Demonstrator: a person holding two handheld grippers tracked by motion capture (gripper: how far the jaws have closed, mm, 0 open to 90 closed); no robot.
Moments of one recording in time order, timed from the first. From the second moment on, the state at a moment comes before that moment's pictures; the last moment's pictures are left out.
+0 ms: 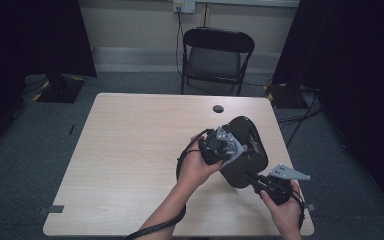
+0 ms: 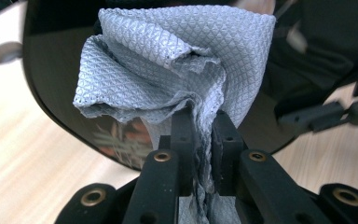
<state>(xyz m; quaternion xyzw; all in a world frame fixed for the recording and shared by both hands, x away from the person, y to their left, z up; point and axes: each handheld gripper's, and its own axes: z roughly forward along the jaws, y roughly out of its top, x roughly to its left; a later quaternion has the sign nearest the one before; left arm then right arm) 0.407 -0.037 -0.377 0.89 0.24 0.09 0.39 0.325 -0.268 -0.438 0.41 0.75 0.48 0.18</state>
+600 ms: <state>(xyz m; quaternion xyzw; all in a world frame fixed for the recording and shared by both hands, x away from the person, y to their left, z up) 0.400 -0.039 -0.445 0.92 0.25 0.05 0.30 0.325 -0.267 -0.438 0.41 0.75 0.48 0.18</state>
